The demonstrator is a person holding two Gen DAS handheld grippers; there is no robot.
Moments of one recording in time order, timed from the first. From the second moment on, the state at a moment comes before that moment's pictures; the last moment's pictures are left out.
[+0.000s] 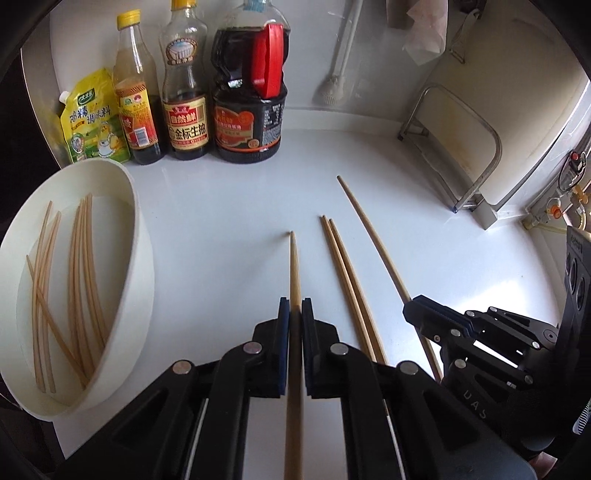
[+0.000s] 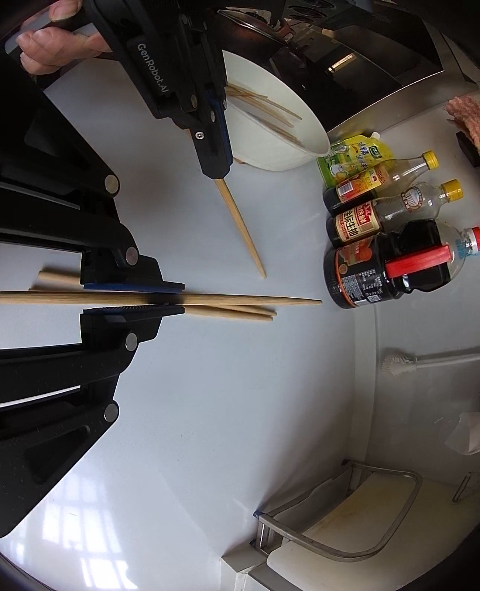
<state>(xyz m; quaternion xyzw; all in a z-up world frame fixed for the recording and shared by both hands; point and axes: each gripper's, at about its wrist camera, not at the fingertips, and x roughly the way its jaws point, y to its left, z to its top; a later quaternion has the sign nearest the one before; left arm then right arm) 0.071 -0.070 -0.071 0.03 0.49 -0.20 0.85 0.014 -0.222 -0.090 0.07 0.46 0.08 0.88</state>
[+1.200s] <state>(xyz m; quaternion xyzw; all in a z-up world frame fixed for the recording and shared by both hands) 0.143 0.155 0.007 -0.03 0.39 -0.10 0.92 0.115 -0.004 -0.035 0.02 0.45 0.22 0.86</state>
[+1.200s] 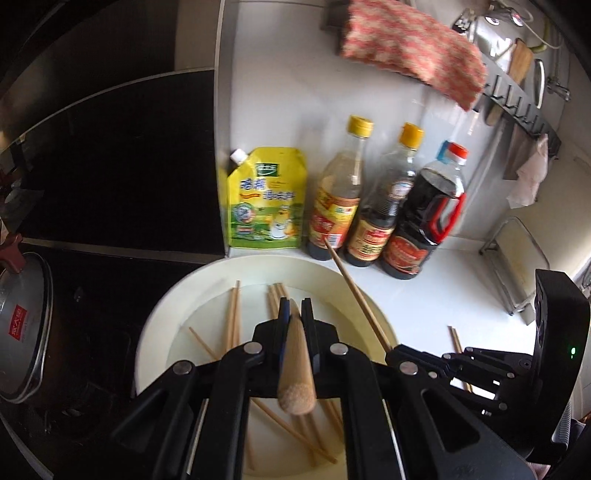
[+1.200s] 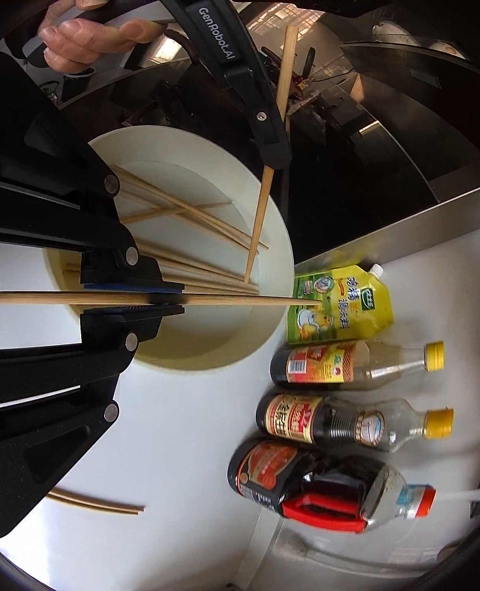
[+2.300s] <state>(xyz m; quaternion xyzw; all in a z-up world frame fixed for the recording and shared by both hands) 0.160 0.190 -0.078 -0.04 0.49 -0.05 0.87 0.144 0.035 -0.076 0.02 0.52 0.20 0.83</state>
